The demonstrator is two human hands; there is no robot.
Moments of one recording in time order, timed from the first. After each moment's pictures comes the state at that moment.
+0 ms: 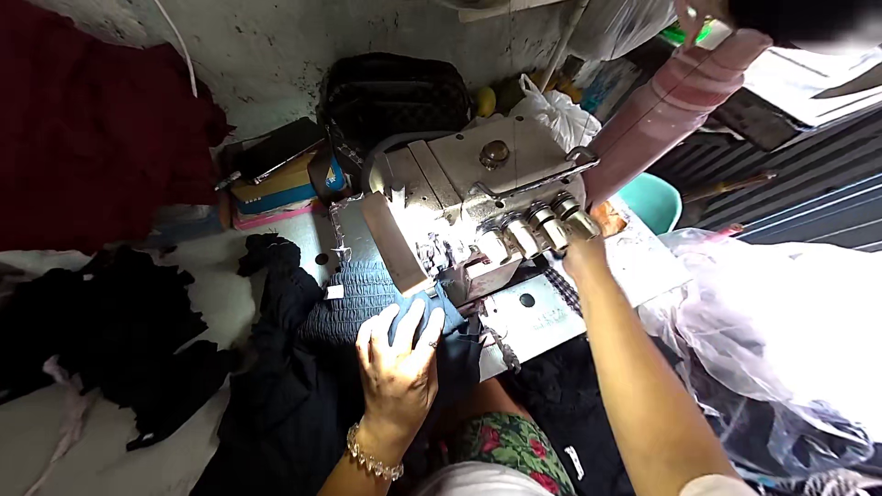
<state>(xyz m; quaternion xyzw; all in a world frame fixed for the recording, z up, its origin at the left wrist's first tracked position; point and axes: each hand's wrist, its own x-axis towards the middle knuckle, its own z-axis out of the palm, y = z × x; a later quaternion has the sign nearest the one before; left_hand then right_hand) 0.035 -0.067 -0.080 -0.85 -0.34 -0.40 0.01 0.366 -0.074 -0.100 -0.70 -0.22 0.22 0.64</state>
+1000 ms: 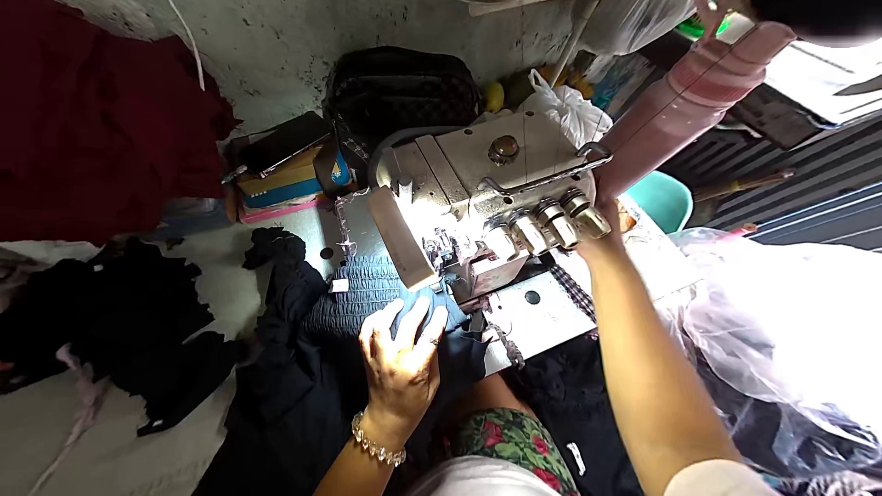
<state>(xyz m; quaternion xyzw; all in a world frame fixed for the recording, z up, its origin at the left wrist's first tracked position) 0.034 -0.066 -0.086 -0.84 -0.33 -0.42 -0.01 0.378 -0.062 -0.088 -0.69 -0.32 0.19 0.62</state>
